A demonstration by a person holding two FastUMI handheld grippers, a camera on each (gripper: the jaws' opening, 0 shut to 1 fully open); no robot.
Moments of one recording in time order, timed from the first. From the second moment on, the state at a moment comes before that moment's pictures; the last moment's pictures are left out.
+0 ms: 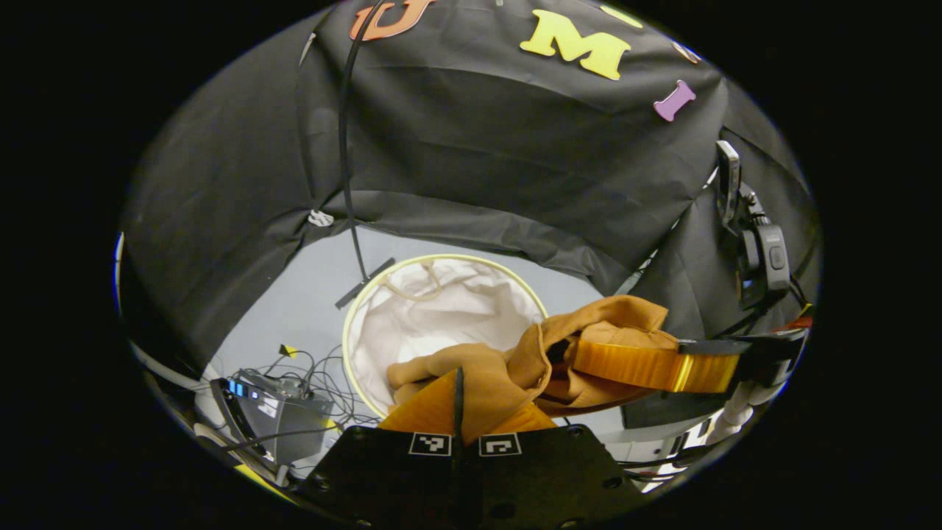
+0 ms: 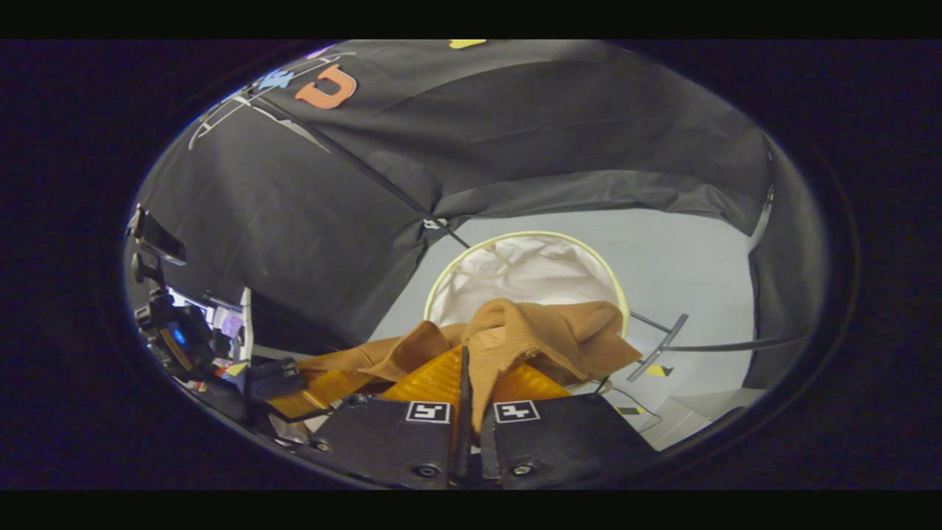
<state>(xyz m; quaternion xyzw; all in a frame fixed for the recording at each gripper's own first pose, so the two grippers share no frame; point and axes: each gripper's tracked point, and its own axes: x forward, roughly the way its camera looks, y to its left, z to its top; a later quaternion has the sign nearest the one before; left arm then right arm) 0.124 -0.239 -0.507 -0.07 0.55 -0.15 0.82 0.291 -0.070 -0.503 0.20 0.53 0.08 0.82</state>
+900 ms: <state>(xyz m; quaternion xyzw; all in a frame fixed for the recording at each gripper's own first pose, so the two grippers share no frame) 0.116 -0.223 -0.514 -0.06 0.56 -0.13 0.82 0.297 -0.082 -0.494 0.13 0.53 0.06 0.84</state>
